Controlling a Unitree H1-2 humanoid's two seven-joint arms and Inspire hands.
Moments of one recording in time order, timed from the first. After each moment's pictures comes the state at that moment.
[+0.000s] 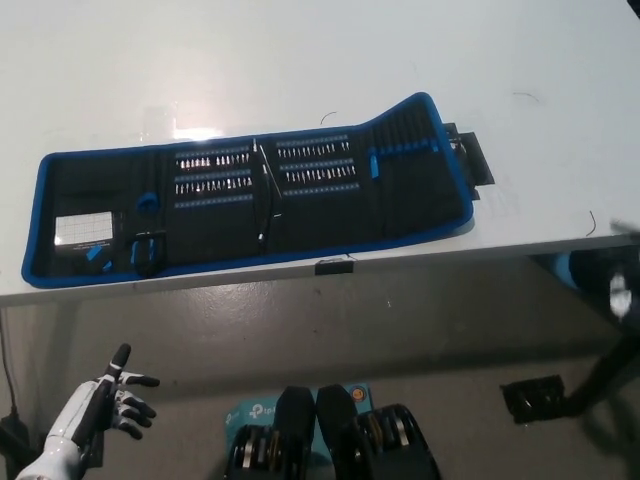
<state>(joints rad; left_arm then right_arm) -0.03 0.31 0.02 0.02 0.01 0.34 -0.13 -0.23 -0.42 -0.02 0.01 -0.13 0.01 0.05</state>
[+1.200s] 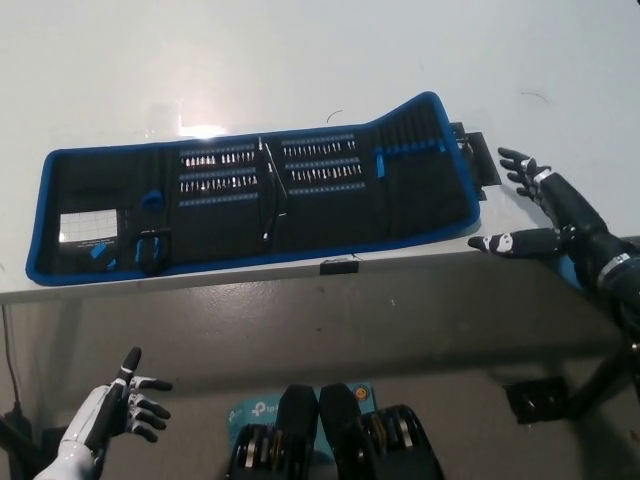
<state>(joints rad) -0.02 0.27 0.02 0.02 0.01 0.34 -0.13 -0.55 -0.32 0.10 0.25 -0.09 0.31 0.24</state>
